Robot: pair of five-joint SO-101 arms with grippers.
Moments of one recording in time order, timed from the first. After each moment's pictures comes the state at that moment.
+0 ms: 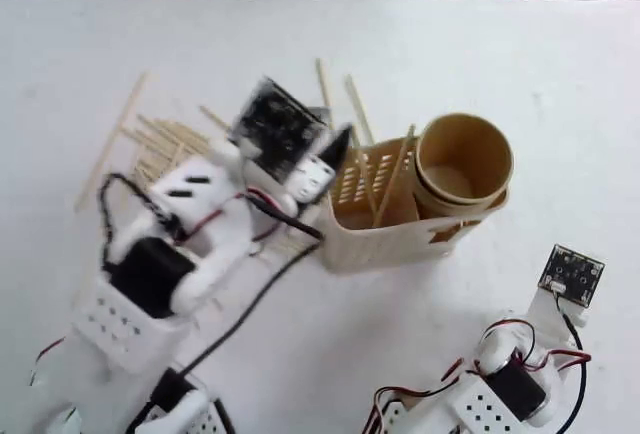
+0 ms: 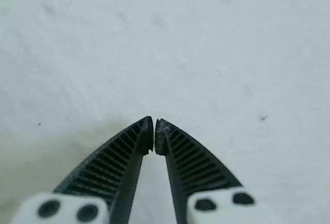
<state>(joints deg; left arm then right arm) 26.0 -47.4 26.8 50.2 -8.2 46.9 -102.8 96.4 68.0 24.0</state>
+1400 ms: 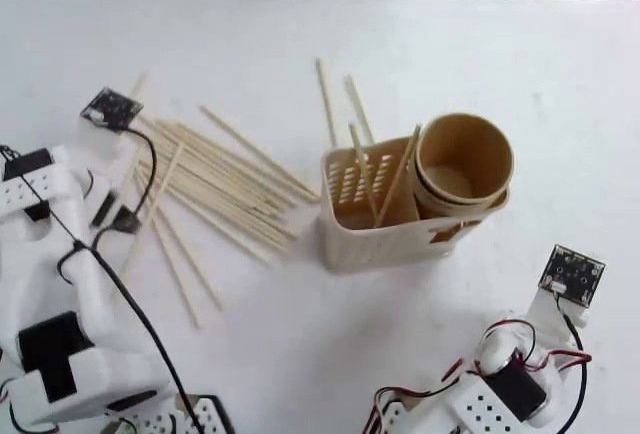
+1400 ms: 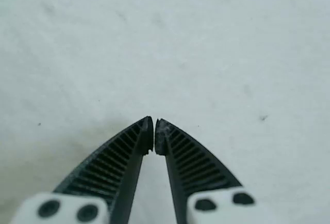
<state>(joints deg) -30.5 -1.9 28.1 61.8 -48.2 46.9 -102.8 96.4 68.0 24.0</state>
